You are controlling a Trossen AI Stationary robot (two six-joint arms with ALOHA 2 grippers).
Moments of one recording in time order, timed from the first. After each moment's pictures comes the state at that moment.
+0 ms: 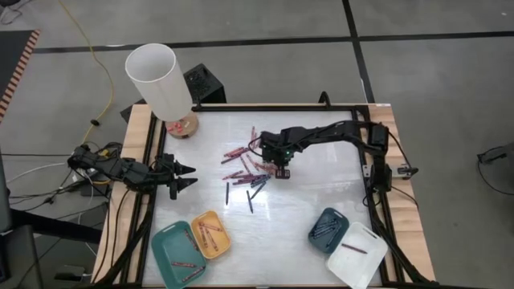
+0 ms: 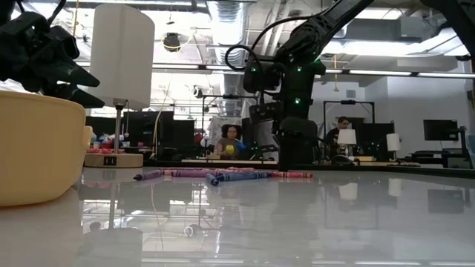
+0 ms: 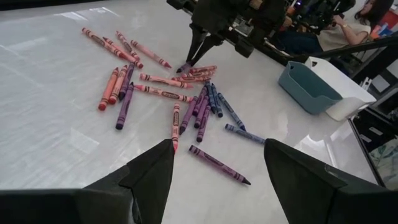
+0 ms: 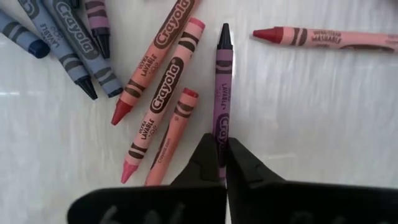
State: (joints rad) left arm -0.34 0.01 0.13 -0.38 -0.50 -0.61; right arm -0.24 1.96 1.30 -0.72 0.03 -0.24
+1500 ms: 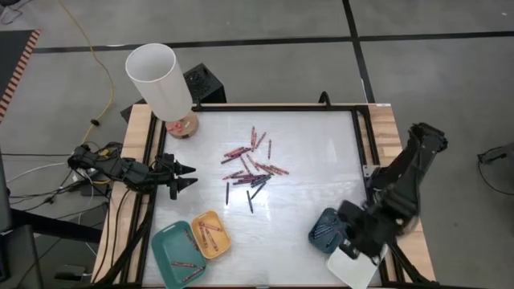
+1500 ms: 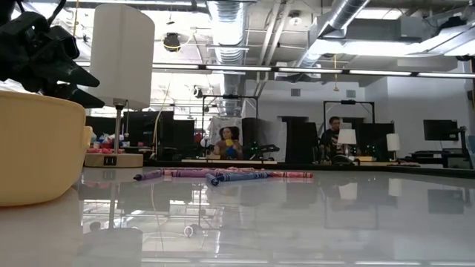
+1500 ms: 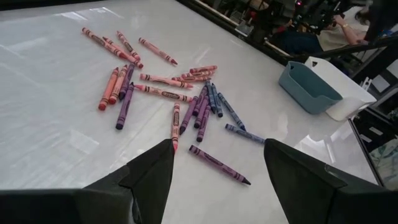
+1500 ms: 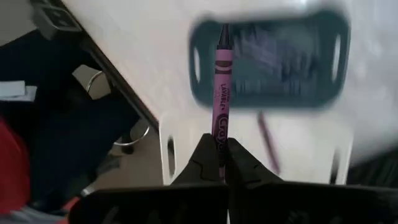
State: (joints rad) left arm -0.34 0.01 0.13 -0.38 -0.50 -0.61; right arm 0.96 1.32 1.32 -1.20 0.14 1.66
